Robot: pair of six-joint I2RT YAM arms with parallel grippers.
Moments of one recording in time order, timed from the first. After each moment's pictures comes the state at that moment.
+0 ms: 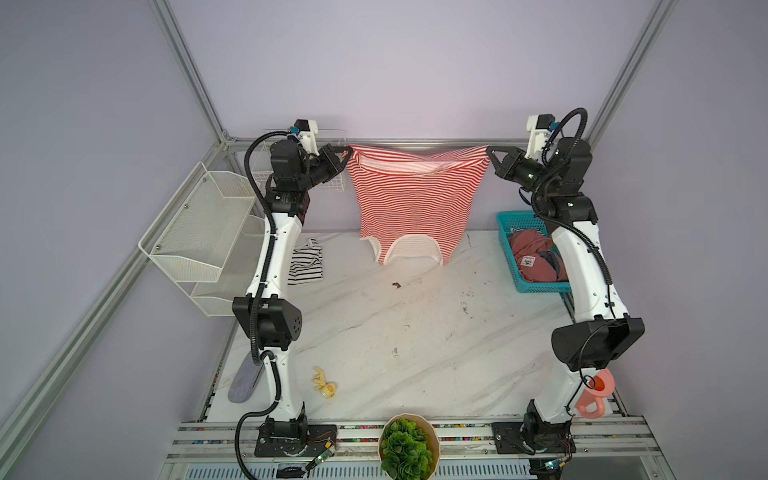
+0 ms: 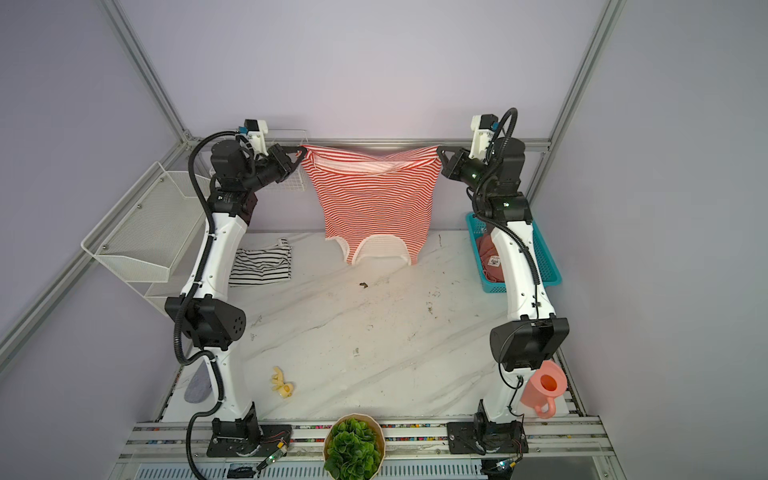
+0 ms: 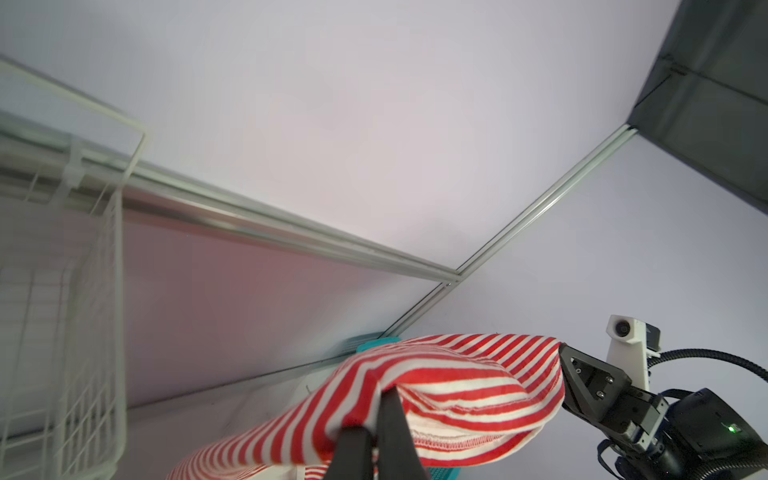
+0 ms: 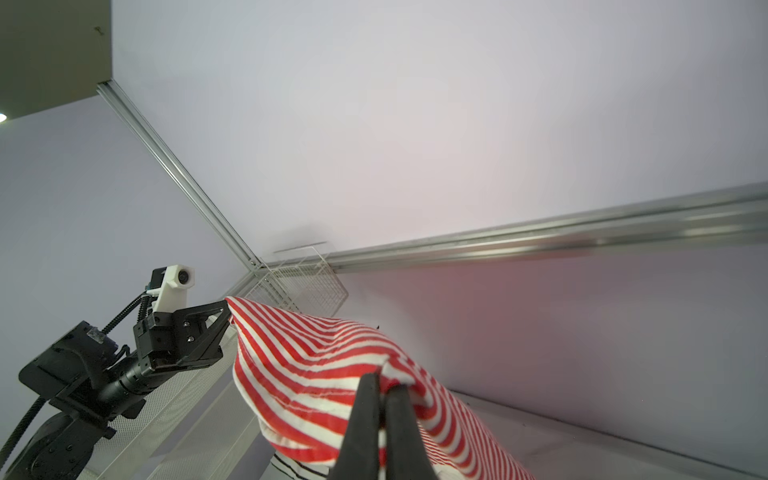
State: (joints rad) left arm -0.05 2.09 2.43 -0.17 0.66 -0.83; right arm 0.08 1.82 2.19 -0.25 -0.55 0.54
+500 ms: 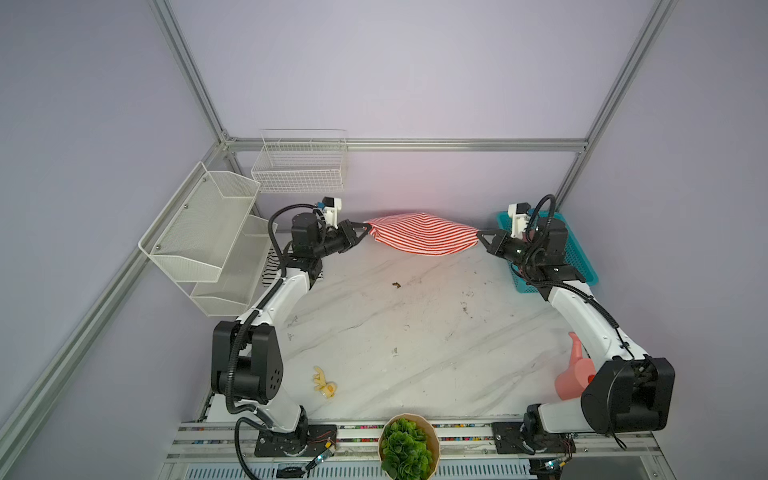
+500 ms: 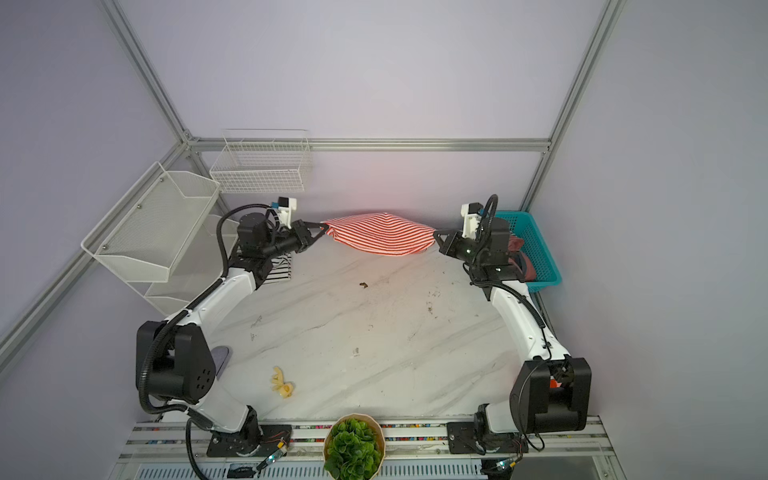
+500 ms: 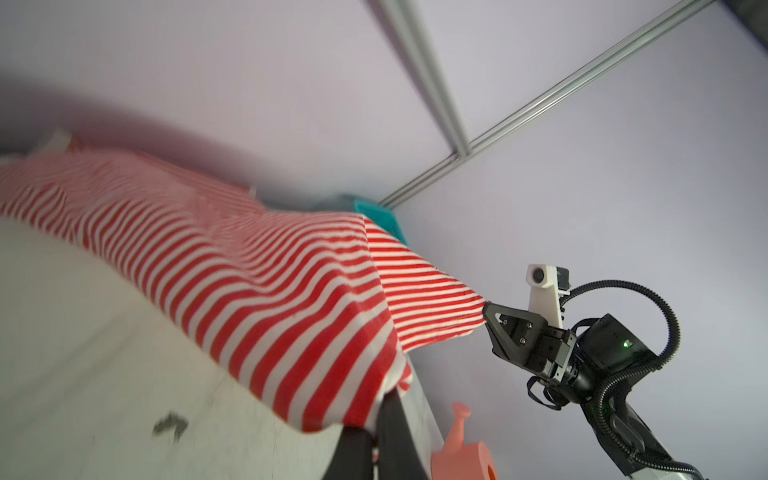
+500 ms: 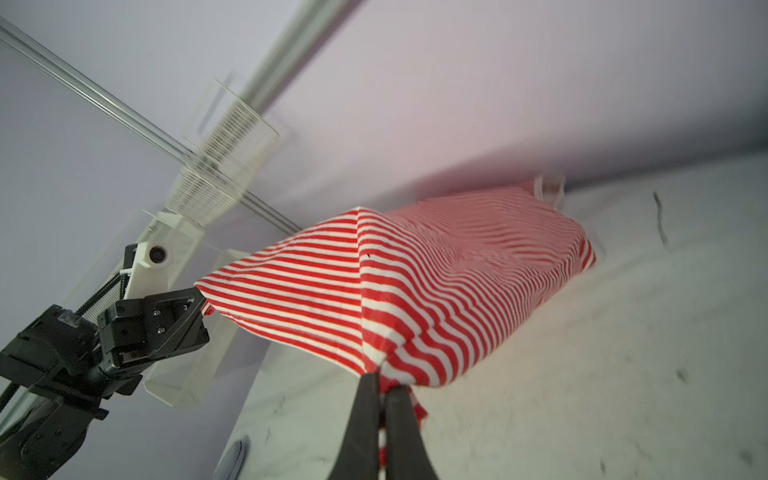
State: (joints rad) left arm -0.14 1.62 1.18 0.17 0.75 -0.82; right arm 0.07 1.38 1.09 -0.08 -0.61 0.58
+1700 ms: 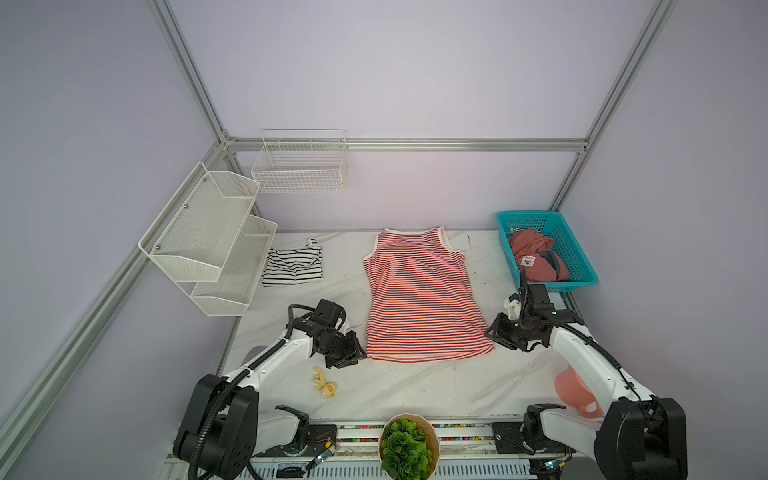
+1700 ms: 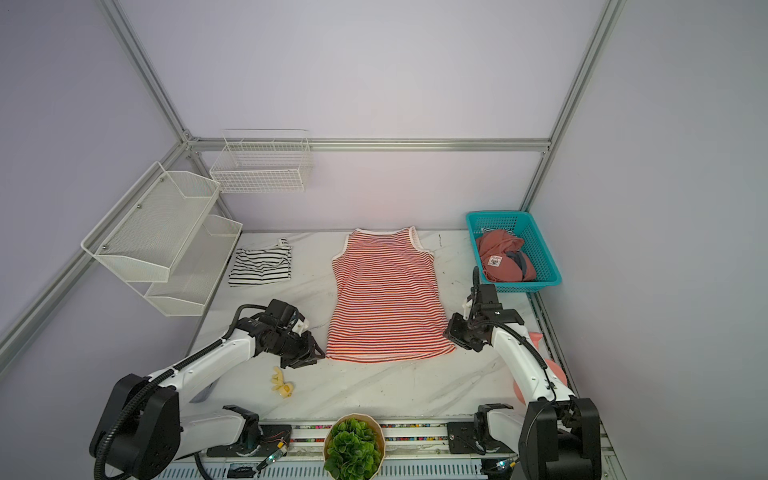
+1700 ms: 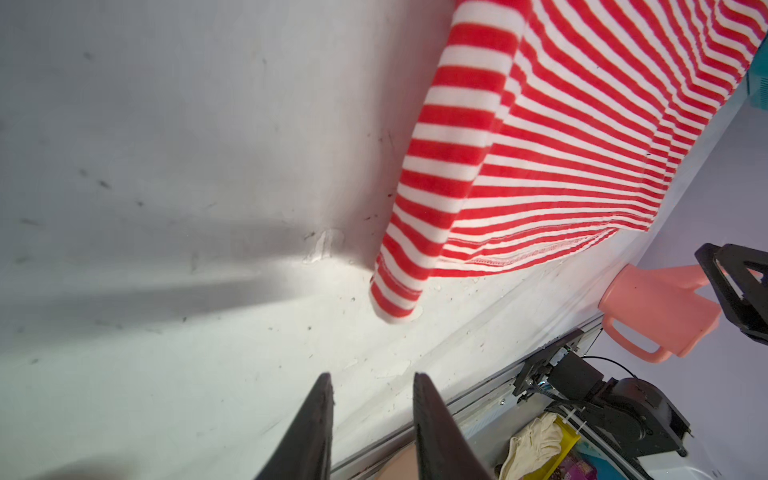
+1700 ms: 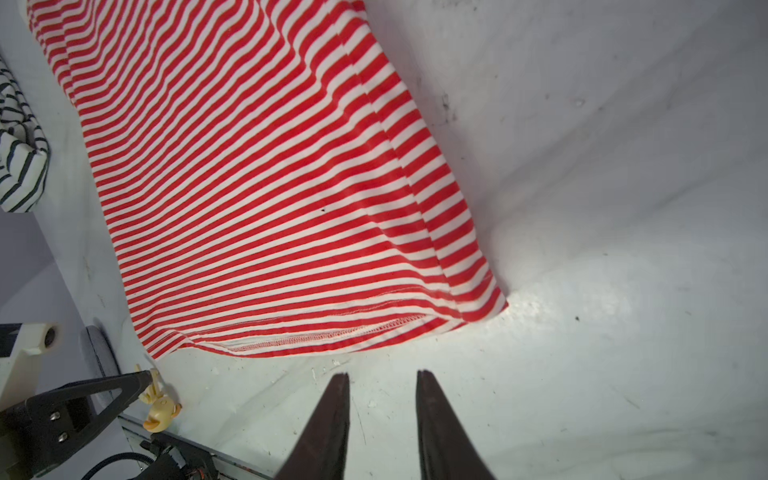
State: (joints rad) left arm -0.32 1.24 0.67 -0.71 0.48 -0.67; right arm 0.07 1.16 0.76 -0.80 -0.37 0.50
